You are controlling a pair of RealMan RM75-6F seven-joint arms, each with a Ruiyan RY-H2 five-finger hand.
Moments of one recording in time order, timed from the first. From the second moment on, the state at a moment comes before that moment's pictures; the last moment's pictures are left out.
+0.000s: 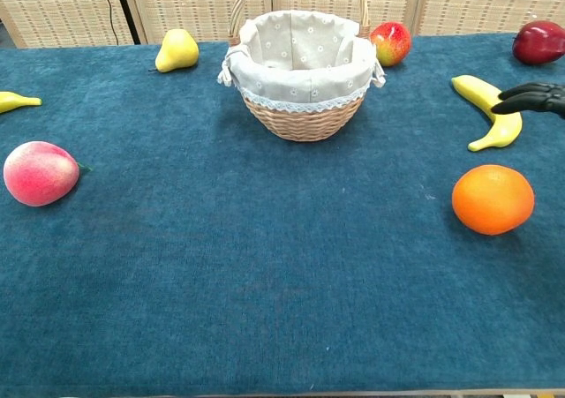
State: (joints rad) left arm -0.11 -1.15 -0.06 -1.53 1.45 1.44 0.00; right arm 0.30 -1.21 0.01 -1.72 -1.71 1.21 -0.09
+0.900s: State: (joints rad) left arm -0.11 -1.14 -0.06 -1.53 1.46 1.46 -0.03; right arm 0.41 -1.39 0.03 -1.51 -1.56 1.09 0.03
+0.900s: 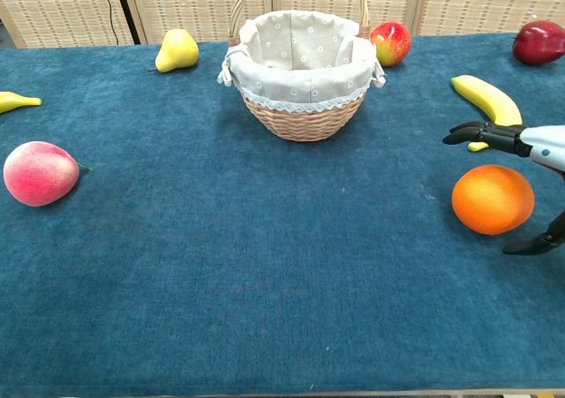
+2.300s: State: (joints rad) left arm -0.11 -1.14 -0.06 -1.53 1.45 1.44 -0.05; right arm 0.44 -1.19 0.17 -1.67 -1.76 1.42 -0.15
